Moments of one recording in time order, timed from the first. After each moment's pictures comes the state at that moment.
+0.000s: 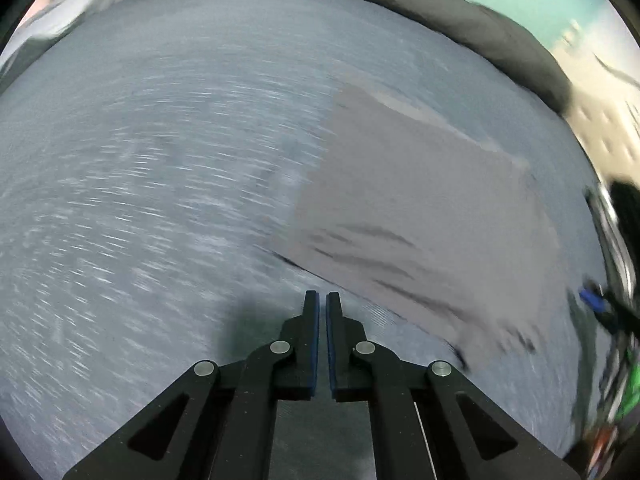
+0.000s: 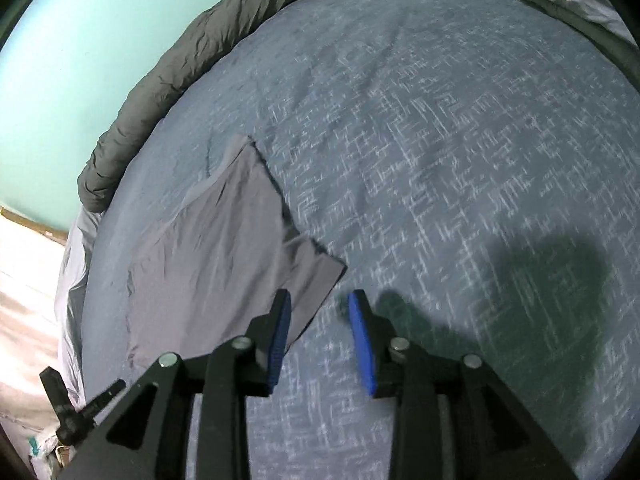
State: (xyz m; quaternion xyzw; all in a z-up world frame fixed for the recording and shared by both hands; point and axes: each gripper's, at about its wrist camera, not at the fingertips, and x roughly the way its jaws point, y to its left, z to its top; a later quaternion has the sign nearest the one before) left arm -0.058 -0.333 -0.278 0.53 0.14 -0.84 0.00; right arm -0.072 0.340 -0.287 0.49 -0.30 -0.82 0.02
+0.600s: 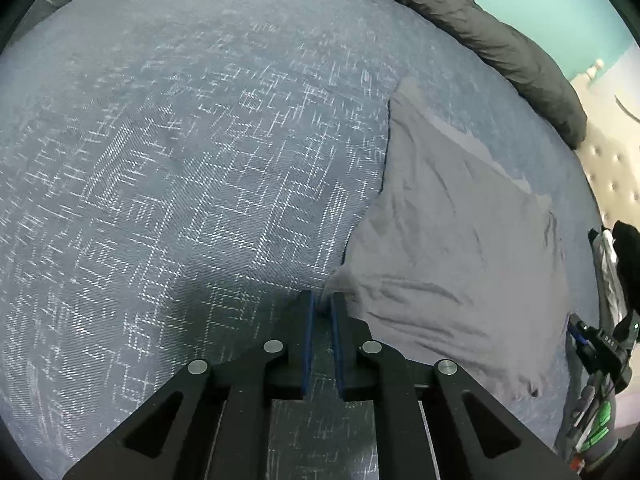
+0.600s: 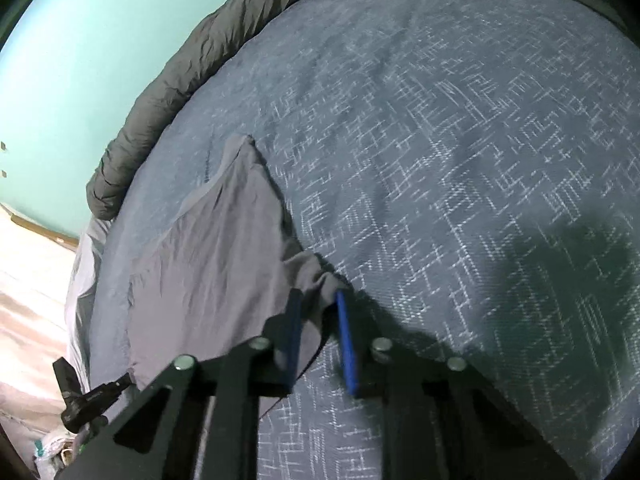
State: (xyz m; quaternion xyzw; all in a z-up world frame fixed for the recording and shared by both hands) left arm -0.120 -0.201 -0.326 0.54 0.19 -0.82 -0.01; right arm -0.080 0.339 -0.320 0.46 -0.33 -0.82 0.04
